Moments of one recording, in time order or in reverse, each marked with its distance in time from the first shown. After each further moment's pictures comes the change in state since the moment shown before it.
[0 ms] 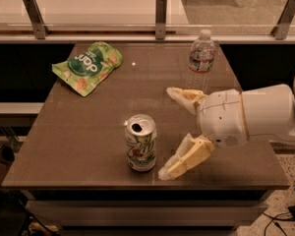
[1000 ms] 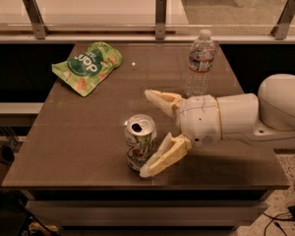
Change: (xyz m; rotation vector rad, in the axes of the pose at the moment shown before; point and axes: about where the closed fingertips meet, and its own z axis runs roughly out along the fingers) arm -0.013 0.001 0.044 -0.110 -0.226 0.016
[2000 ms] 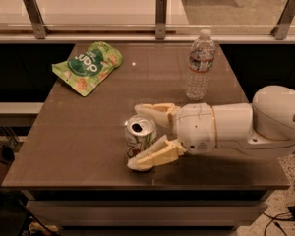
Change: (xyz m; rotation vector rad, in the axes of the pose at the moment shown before) arm 0.007 0.007 0.011 0.000 -0.044 0.036
